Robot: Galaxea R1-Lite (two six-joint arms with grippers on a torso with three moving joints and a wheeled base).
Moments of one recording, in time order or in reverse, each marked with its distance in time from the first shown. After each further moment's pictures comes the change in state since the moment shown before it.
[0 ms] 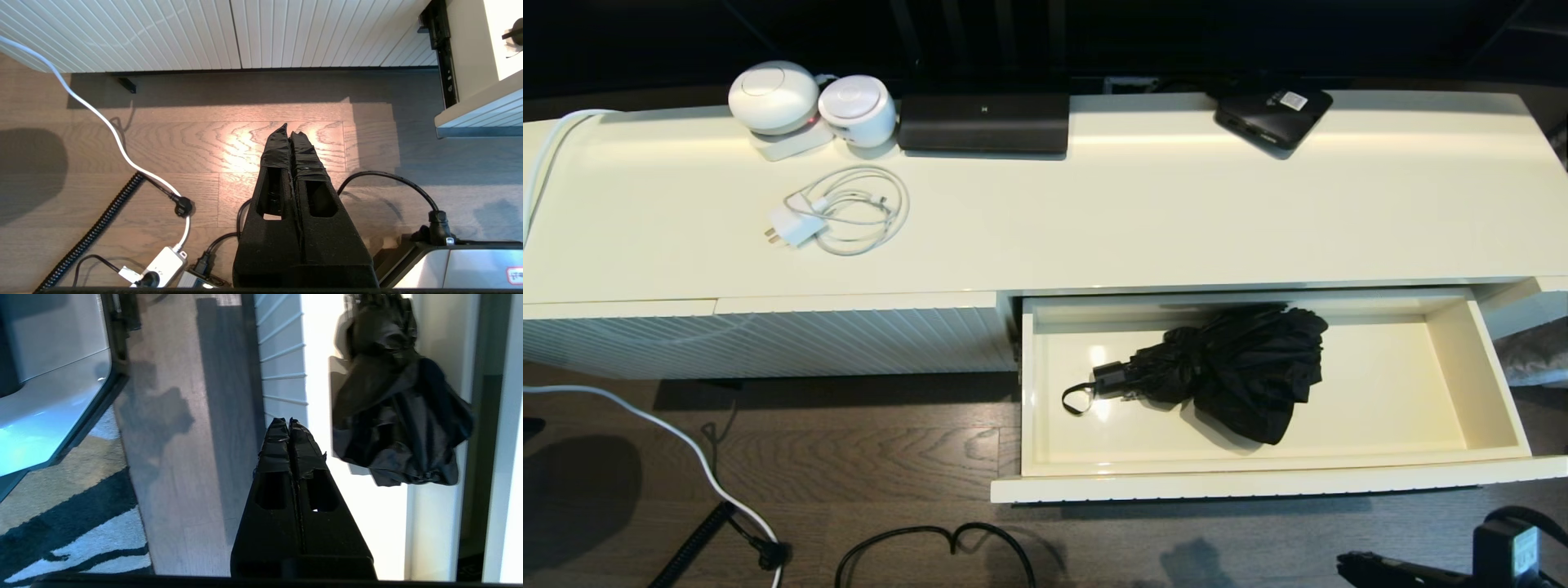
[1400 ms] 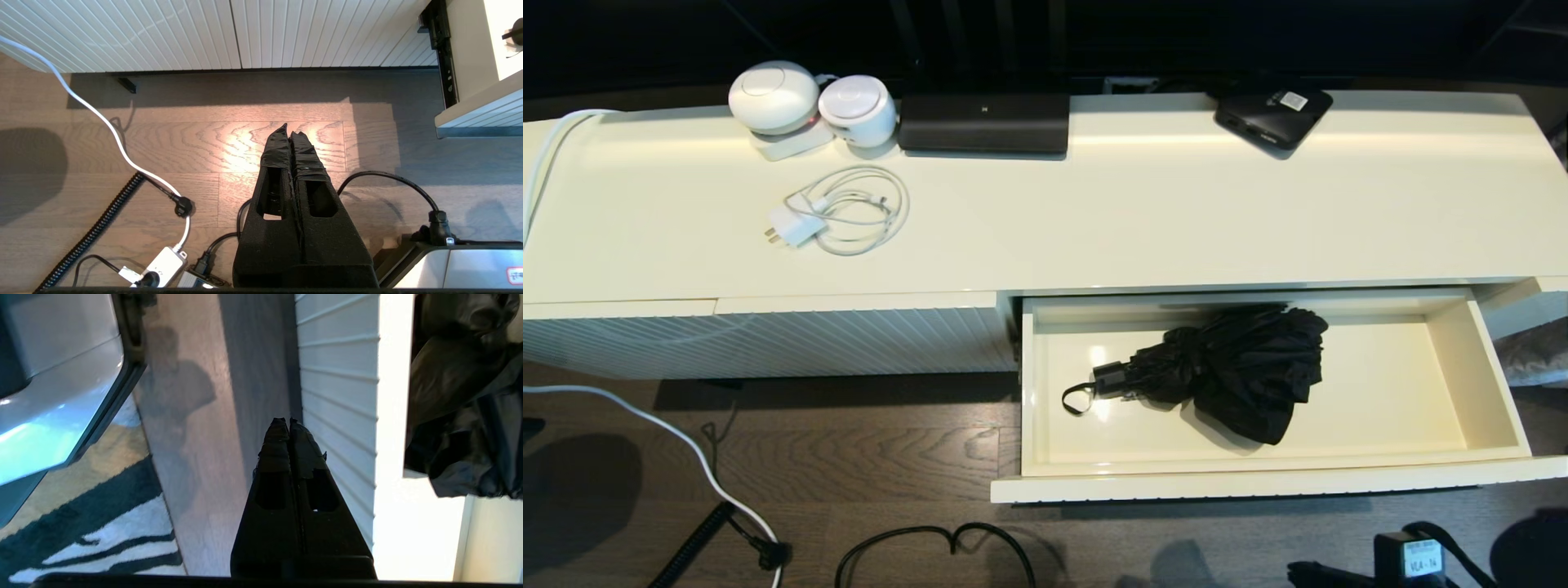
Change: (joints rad) left arm 0.000 0.000 0.000 0.000 0.000 0.001; right arm -0.024 0.243 0.085 -0.221 -0.036 0.067
